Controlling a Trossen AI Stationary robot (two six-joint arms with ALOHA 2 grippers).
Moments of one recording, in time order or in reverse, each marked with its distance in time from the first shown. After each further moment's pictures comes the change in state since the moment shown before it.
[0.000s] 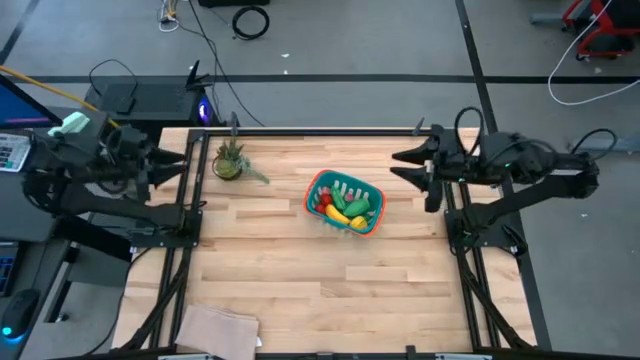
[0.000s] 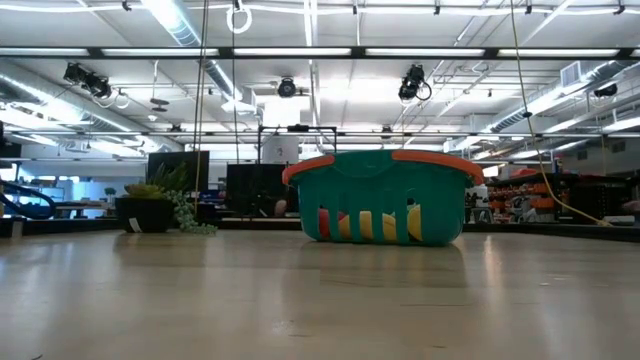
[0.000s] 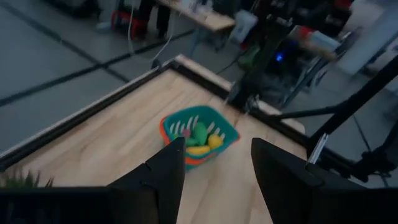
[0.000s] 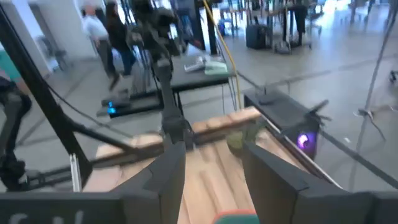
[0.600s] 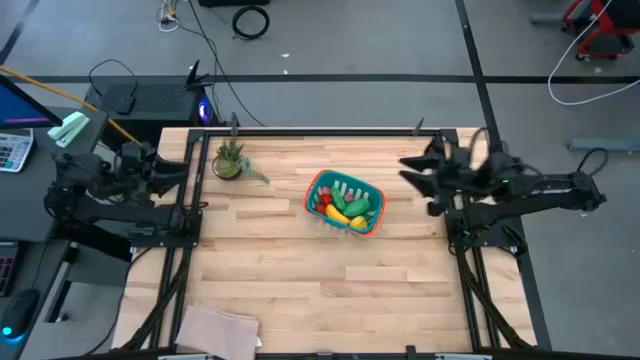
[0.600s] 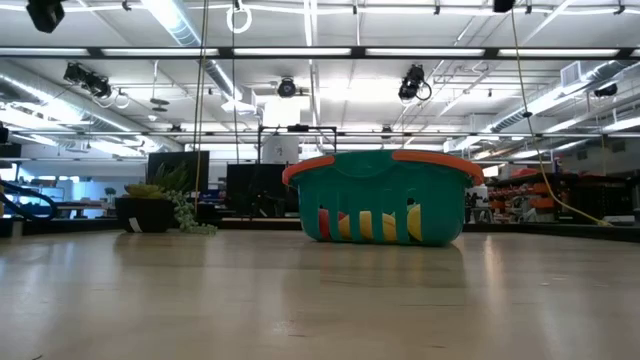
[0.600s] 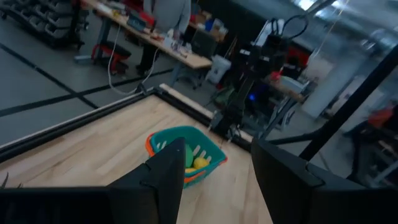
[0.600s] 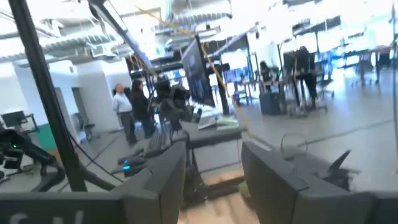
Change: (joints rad) left arm 0.000 -0.394 -0.419 0.263 0.000 0.015; right arm -0.096 -0.314 -0.612 0.657 -0.111 -0.045
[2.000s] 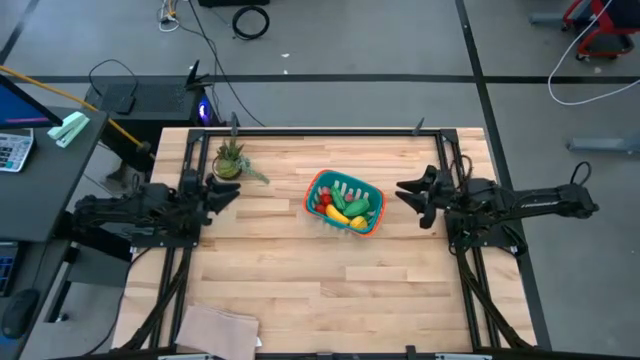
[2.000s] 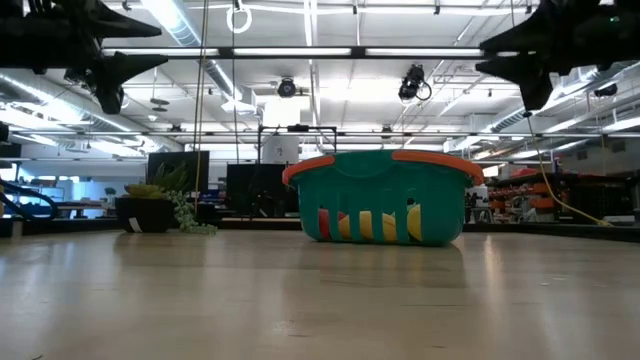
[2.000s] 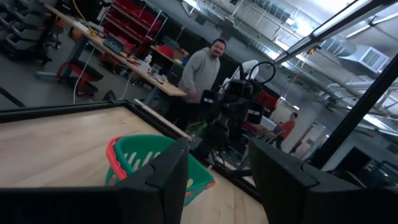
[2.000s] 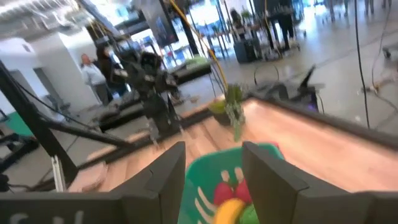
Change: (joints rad) left arm 0.000 -0.114 -0.774 0.899 0.008 -0.045; right arm 0.001 -0.290 -0.437 -0.064 0.086 0.190
